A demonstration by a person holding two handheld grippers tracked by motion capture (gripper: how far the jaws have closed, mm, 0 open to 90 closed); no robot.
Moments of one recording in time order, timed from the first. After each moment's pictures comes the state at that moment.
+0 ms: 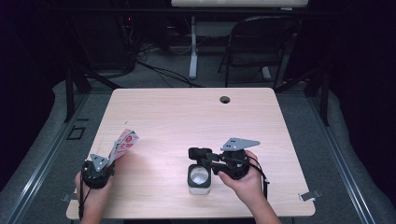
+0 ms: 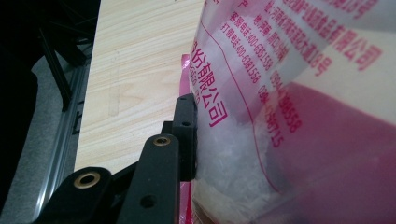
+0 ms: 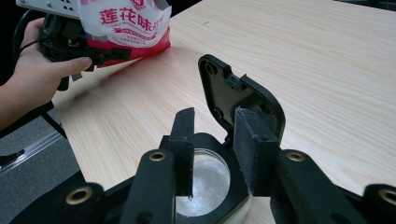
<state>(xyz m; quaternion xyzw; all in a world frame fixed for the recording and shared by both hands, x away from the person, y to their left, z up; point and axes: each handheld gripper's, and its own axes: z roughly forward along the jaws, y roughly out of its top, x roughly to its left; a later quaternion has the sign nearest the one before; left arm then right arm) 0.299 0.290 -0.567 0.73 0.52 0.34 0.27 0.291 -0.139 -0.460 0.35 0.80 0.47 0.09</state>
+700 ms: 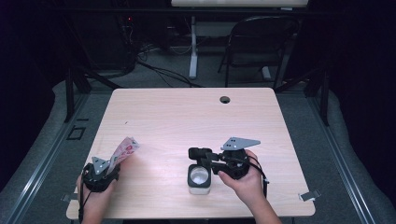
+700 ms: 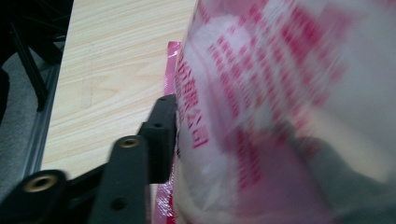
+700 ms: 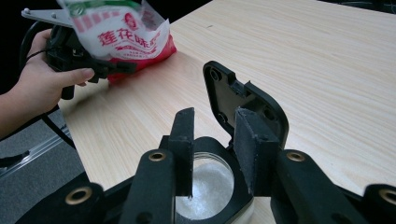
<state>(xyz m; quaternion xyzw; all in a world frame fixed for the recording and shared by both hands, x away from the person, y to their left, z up) 0.292 0.288 -0.572 0.74 0.52 0.31 0.30 0.291 -0.138 -0.458 0.35 0.80 0.48 0.09</state>
